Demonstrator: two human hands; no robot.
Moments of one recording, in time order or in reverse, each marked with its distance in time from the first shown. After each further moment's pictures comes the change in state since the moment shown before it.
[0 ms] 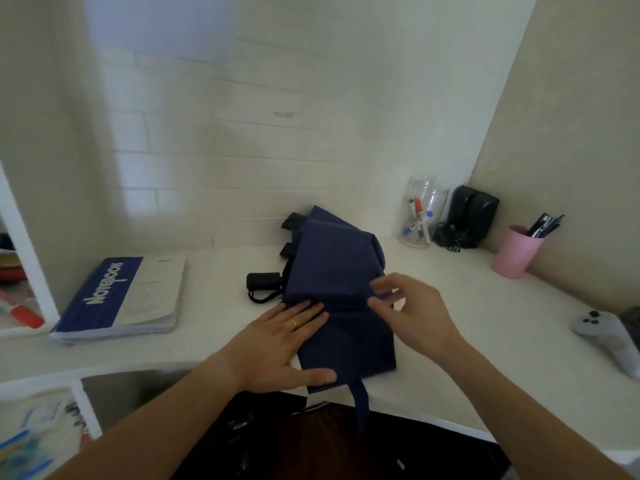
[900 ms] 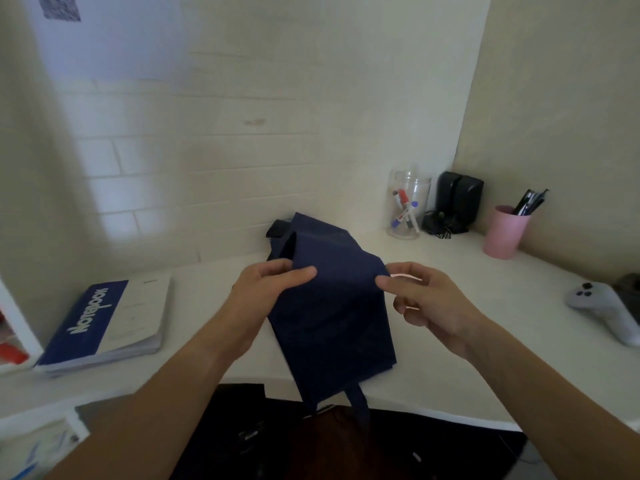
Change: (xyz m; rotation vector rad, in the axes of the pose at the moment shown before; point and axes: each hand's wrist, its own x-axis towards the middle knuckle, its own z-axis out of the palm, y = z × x) left_hand 0.018 0.035 -0.087 -1.422 0.444 -0.380; right_hand -0.002 0.017 -0.041 0.896 -0.198 0.387
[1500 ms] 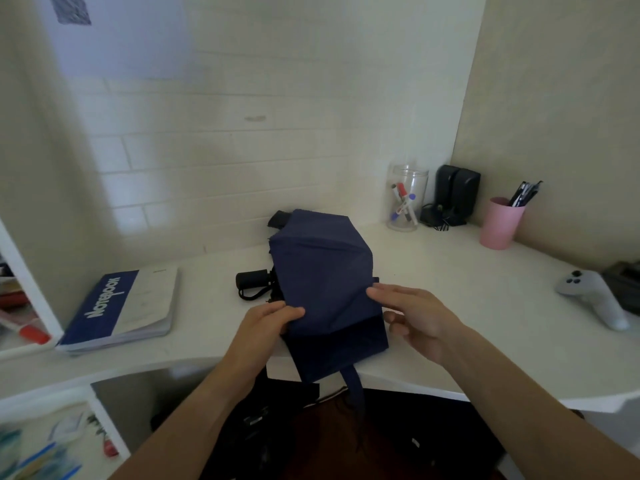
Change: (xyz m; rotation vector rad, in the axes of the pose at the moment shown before) left_hand -0.044 -0.054 0.009 0.046 0.091 -0.097; right_hand -0.014 0.033 0.015 0.251 0.059 0.217
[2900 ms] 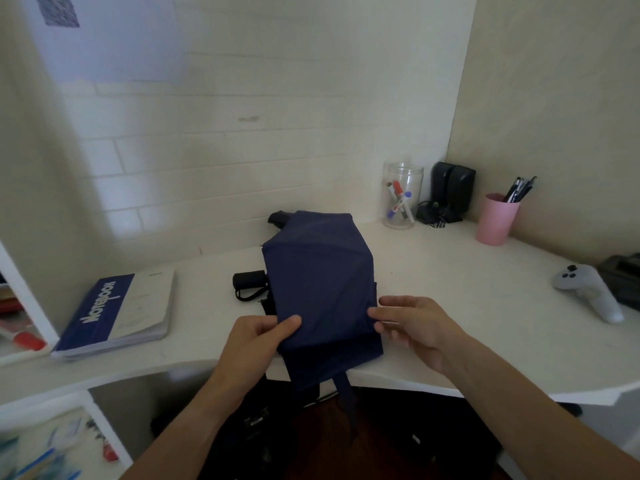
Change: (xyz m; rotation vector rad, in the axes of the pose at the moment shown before) left_hand -0.011 -0.007 -0.007 0.169 0.027 0.089; right_hand -0.014 0.006 -0.002 -0.030 0.094 0.048
